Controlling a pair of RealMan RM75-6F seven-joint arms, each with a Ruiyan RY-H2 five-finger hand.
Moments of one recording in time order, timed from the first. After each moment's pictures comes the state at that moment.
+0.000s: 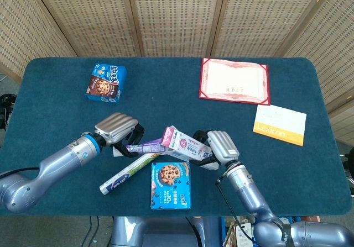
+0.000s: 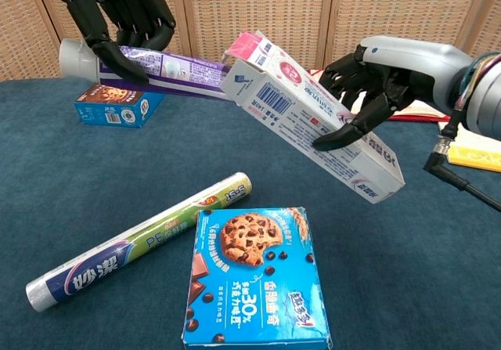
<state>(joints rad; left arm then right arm) -1.16 -0.80 -0.18 -2.02 0.74 0.47 0.14 0.67 -1.44 0.25 -1.91 -0.97 1.11 -0.21</state>
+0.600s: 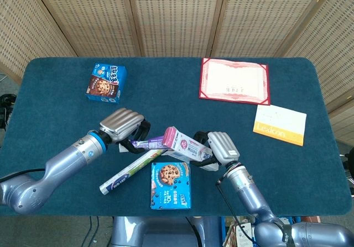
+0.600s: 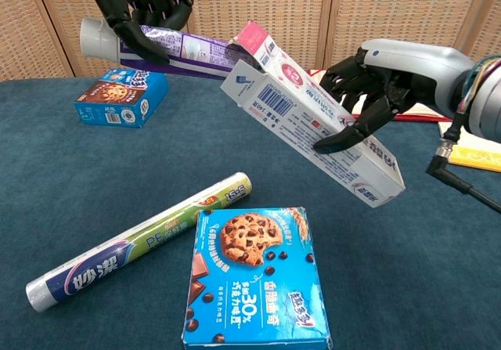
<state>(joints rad) -1.23 -0.82 -0.15 -2.05 0.66 0.57 0.18 0.67 -1.44 0.25 -1.92 -0.97 1.10 -0.20</state>
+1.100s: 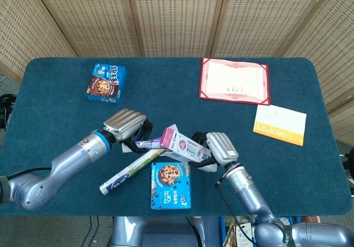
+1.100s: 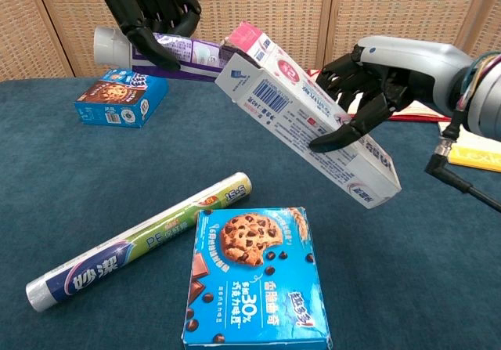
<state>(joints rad) -1.28 -0.85 -0.13 -2.03 0.60 0.57 0.17 0.67 -1.44 0.25 -1.93 -0.97 1.10 -0.21</state>
